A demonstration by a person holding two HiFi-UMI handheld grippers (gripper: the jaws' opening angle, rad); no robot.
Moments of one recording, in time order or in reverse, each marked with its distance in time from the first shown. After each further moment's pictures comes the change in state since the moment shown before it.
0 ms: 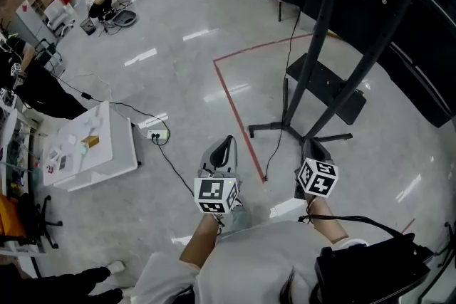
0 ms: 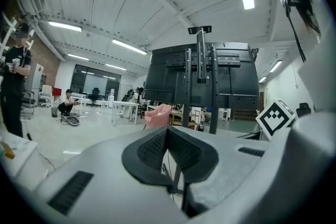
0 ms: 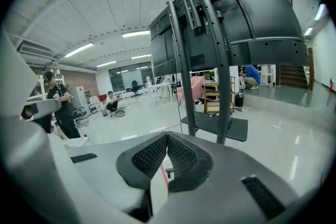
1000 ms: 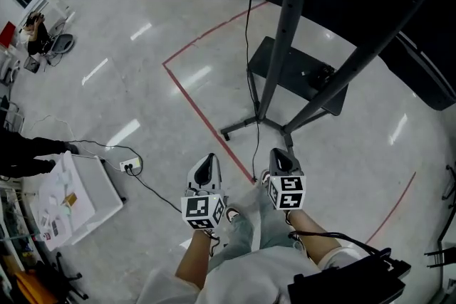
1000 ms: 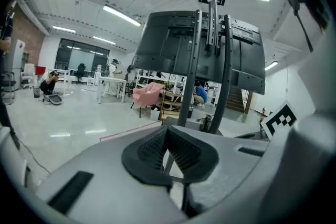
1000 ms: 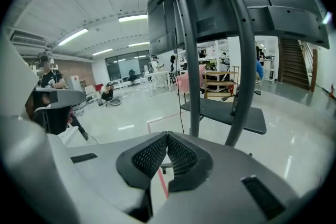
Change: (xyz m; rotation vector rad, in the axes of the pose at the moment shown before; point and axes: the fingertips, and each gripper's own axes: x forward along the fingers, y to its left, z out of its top) left arm 0.177 0.029 -0.115 -0.053 0.228 -0.153; right arm 0.154 -0.009 -0.061 -0.026 0.099 -0.029
